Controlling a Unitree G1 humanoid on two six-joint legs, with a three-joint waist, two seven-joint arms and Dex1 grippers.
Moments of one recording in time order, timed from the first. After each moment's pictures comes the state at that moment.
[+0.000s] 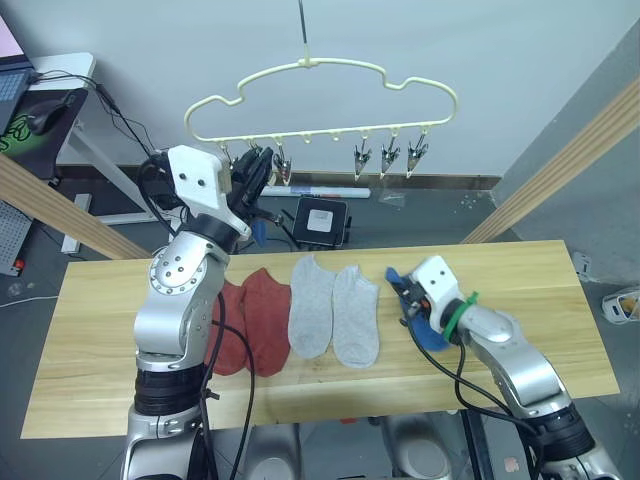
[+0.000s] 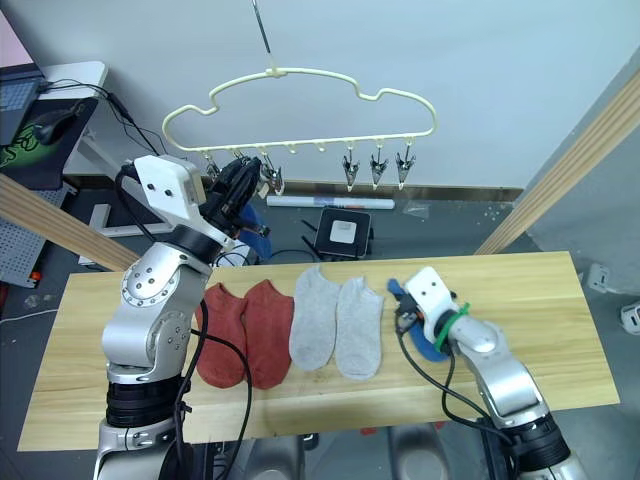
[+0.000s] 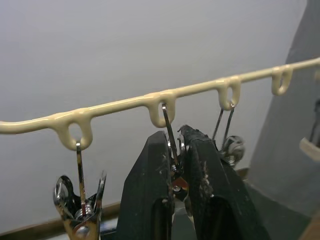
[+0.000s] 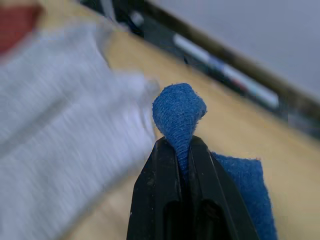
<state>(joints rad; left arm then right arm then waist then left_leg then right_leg) -0.44 0.31 0.16 -0.35 -0.40 0.42 -0.29 -0.27 -0.41 0.26 -0.31 0.06 0.47 0.50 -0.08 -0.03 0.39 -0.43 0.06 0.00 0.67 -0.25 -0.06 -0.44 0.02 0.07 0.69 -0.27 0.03</state>
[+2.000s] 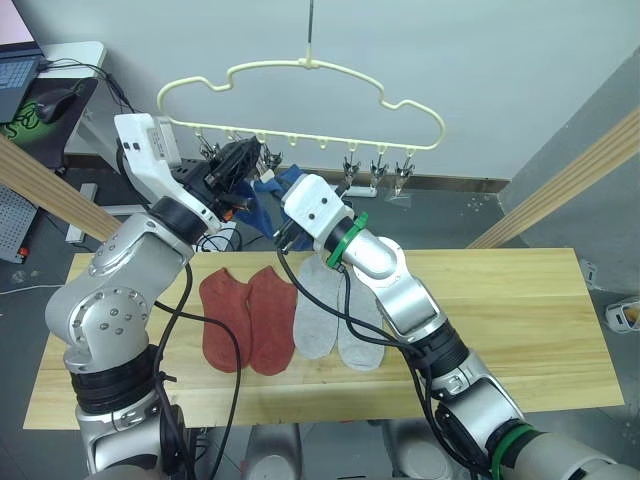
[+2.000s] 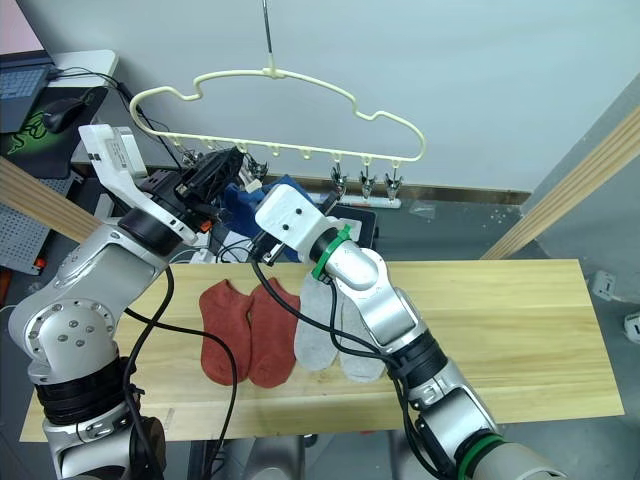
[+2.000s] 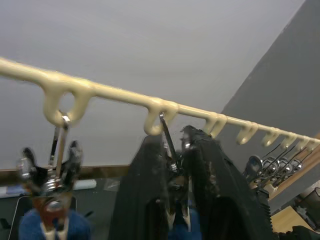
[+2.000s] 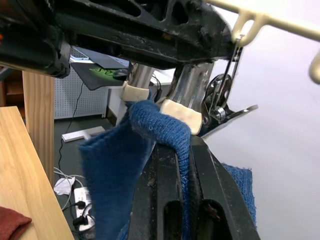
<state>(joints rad) -0.51 0.44 0.37 -0.44 -0.96 0.83 -0.15 -0.73 0.07 0.38 0.11 -0.21 0.08 0.32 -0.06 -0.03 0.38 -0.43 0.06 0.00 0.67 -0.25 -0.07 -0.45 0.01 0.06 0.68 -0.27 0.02</state>
